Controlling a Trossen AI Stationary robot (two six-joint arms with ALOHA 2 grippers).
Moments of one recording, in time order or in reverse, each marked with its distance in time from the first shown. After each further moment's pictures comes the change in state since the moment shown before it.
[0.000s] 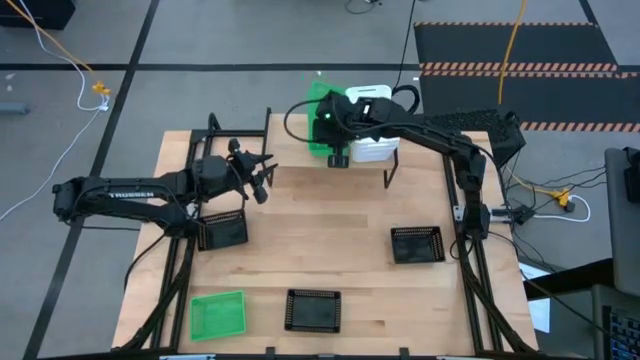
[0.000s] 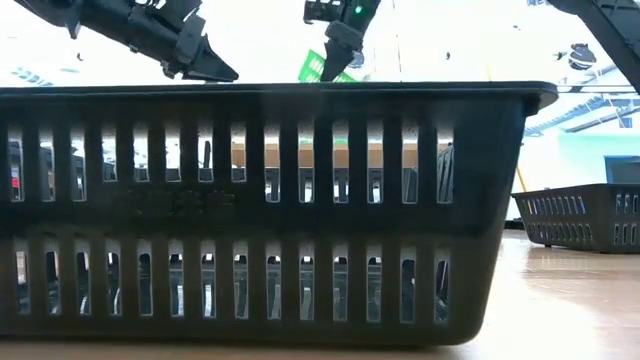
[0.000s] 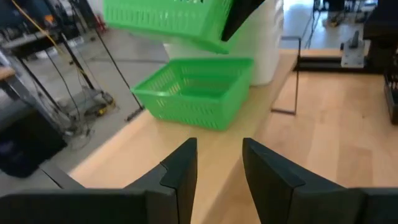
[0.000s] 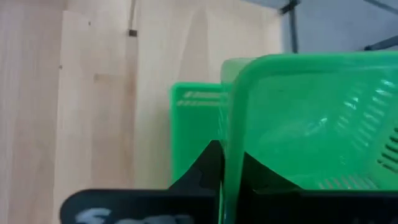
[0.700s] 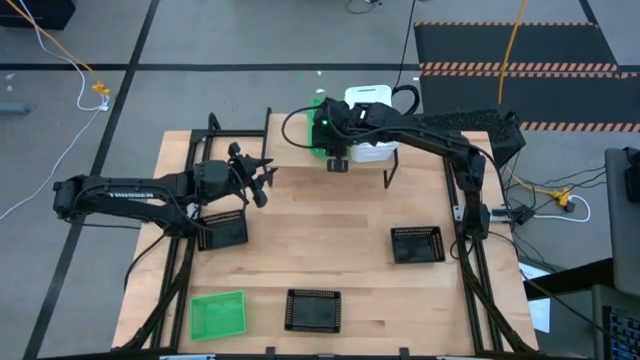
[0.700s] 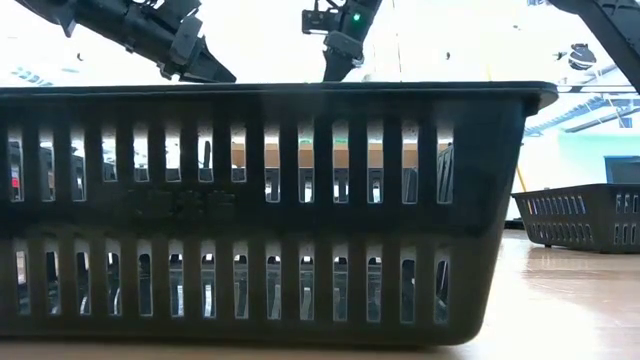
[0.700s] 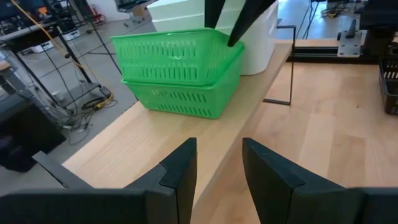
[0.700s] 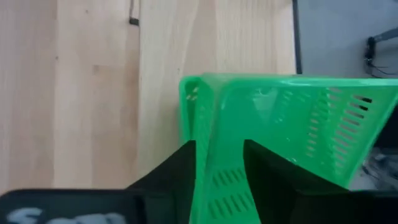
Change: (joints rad) left arm -0.039 0.000 0.000 -0.037 -0.037 -0.019; right arm 0.020 -0.001 -0.052 0.015 0.033 0.020
